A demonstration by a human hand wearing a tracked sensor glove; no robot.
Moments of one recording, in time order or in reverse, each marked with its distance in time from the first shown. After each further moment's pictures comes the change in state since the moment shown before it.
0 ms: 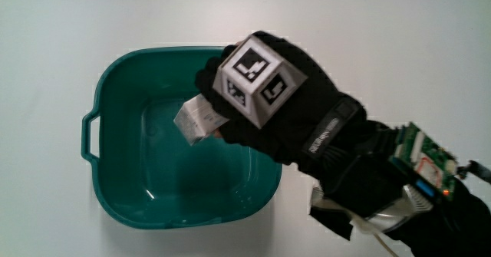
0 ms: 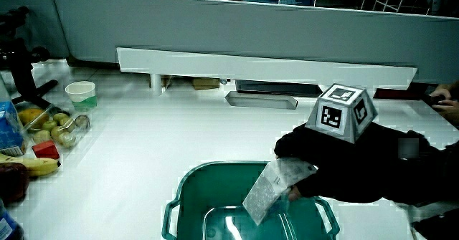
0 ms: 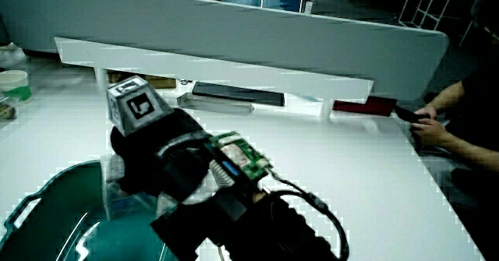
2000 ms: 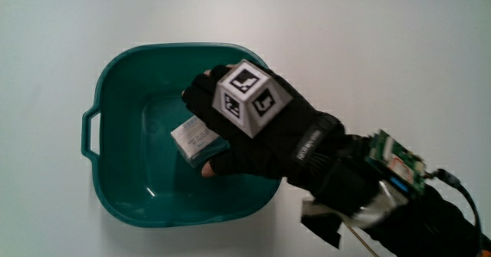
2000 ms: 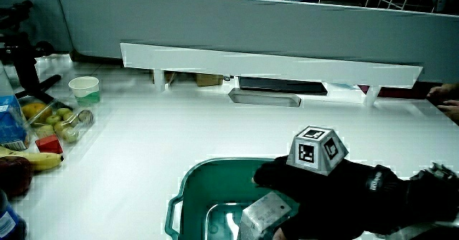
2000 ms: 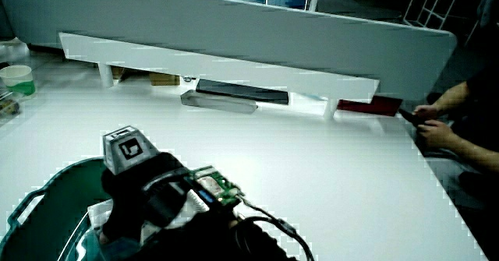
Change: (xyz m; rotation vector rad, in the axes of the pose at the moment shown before) arm -0.007 0.019 -0.046 -0.167 0.158 -0.001
